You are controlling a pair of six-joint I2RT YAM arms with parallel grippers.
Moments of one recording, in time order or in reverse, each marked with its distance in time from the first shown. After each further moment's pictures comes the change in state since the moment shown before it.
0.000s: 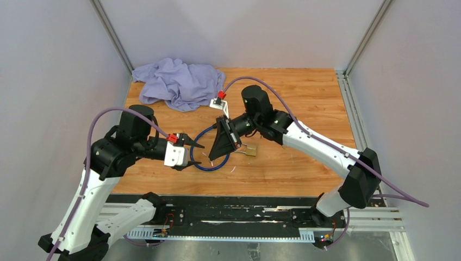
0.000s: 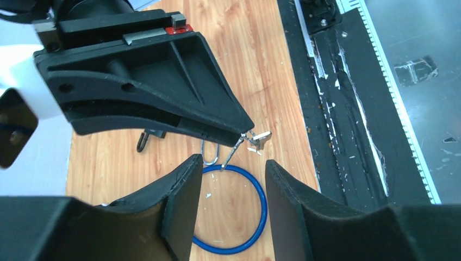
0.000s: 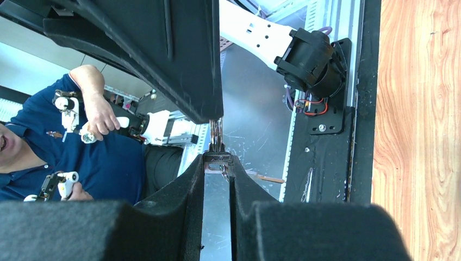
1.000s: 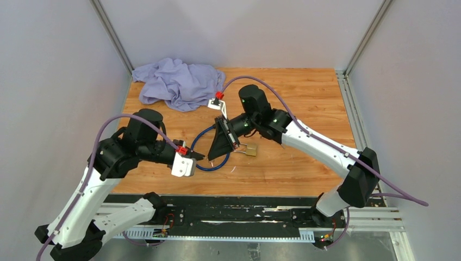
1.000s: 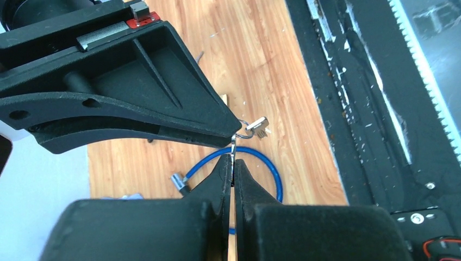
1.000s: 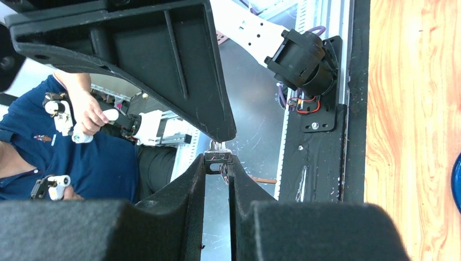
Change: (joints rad) left arm -0.158 0.011 -0.008 -0.021 -0.183 0.075; right arm 0.019 0.021 0.053 -0.093 0.031 -0.054
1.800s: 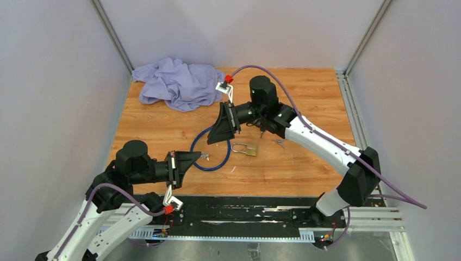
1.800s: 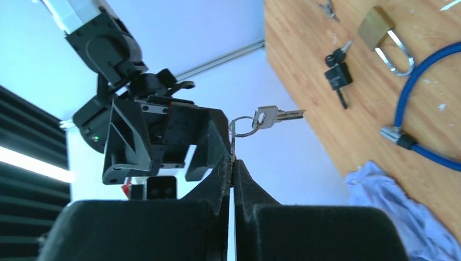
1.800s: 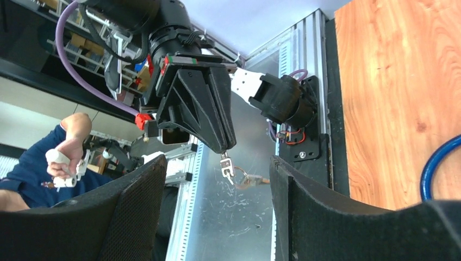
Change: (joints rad) left arm -0.005 -0.383 -0.407 0.275 -0.126 0.996; right arm -0.094 0.004 0.014 0.165 0.063 0.180
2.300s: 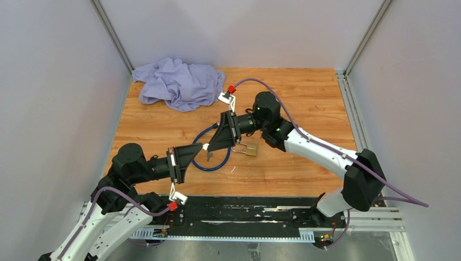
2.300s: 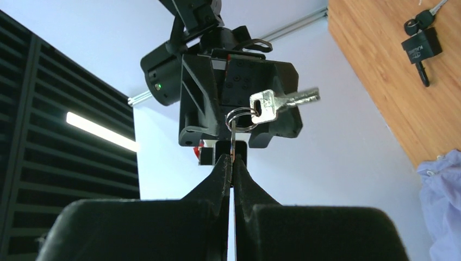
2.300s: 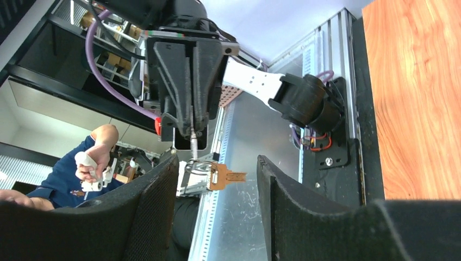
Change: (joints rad) left arm 0.000 -0.067 -0.132 0.321 0.005 0.025; right arm 0.039 -0.042 -0.251 0.387 0.018 0.265
